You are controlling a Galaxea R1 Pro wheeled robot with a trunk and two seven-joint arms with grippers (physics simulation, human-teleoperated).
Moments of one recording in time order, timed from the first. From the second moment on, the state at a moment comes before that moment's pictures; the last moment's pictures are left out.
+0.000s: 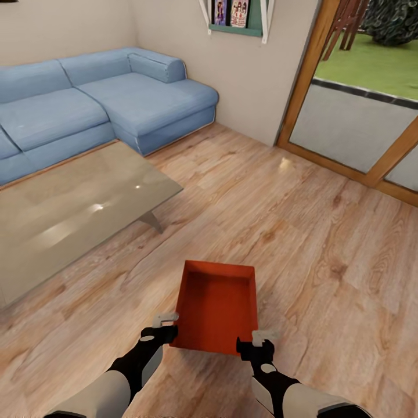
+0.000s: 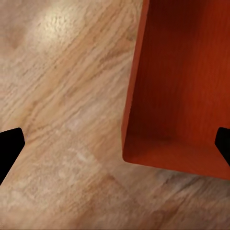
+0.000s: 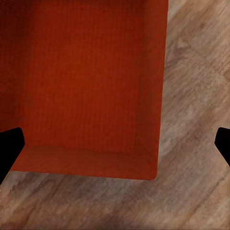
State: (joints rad) left arm -0.67 -0.13 -0.08 -0.31 0.10 0.06 0.20; right arm -0.69 0.16 0.12 0.00 -0.07 -0.34 -0.21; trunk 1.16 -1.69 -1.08
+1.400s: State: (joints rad) left arm -0.67 -0.12 -0.08 -0.30 0.10 0.06 0.20; right arm -0.69 0.16 0.12 0.00 -0.12 -0.34 -0.21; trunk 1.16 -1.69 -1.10
